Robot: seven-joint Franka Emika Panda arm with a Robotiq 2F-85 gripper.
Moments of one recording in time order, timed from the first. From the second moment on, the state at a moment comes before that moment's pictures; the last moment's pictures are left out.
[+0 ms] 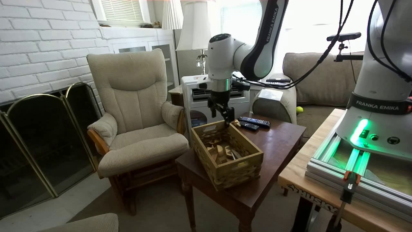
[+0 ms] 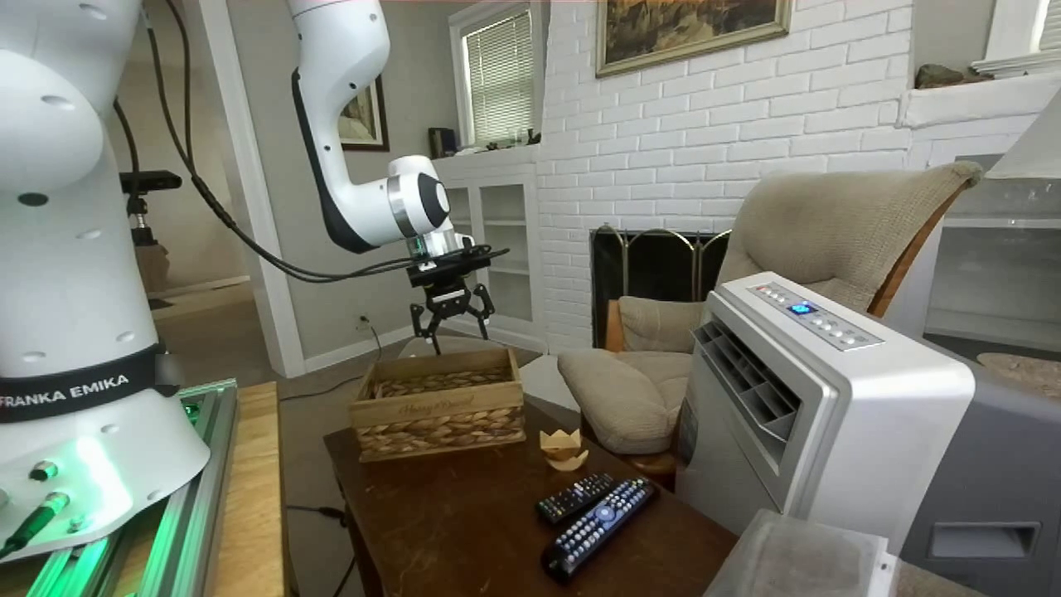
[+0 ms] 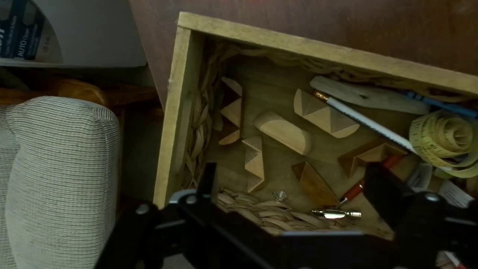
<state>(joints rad) 0.32 0.39 0.05 -2.43 -0.76 2.87 -0.29</state>
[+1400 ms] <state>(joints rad) 0.42 0.70 0.00 -2.21 -0.76 2.90 -0.29</state>
